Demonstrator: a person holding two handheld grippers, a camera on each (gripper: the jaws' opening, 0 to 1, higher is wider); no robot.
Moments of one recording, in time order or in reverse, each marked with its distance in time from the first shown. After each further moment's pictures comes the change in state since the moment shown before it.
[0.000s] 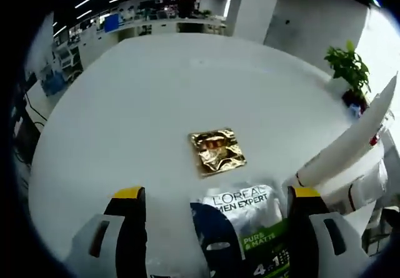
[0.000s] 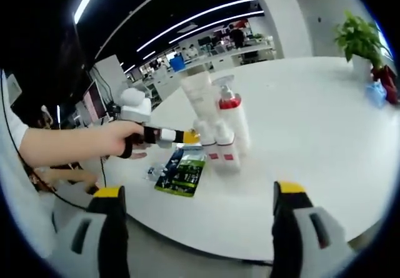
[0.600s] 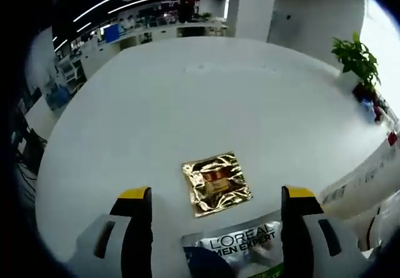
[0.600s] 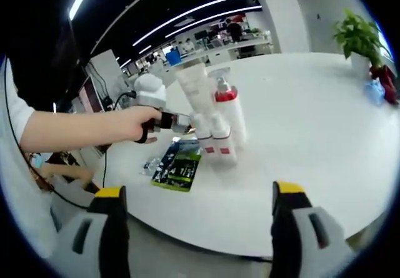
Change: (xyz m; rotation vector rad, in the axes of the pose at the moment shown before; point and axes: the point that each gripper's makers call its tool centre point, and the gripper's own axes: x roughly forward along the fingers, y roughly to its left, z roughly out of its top) left arm 0.038 -0.008 0.029 0.068 -0.020 0.081; right arm 0.002 -0.005 -0.008 0.007 0.044 -0.022
